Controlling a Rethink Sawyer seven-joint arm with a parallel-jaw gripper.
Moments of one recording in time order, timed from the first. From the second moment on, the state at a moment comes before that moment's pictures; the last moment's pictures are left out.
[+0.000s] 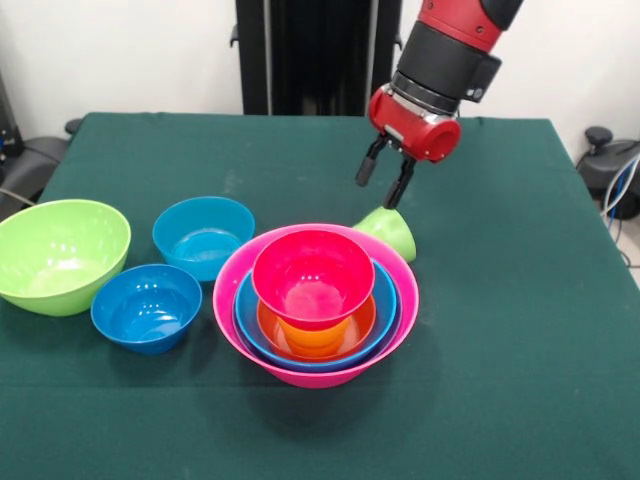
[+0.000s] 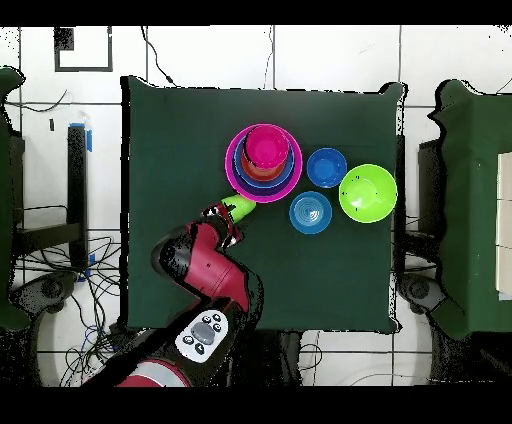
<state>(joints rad) 0.33 -0.41 -0.41 1.91 0.72 -0.08 2.28</state>
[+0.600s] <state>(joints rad) 0.35 -0.36 -0.42 1.91 0.78 -0.09 2.28</state>
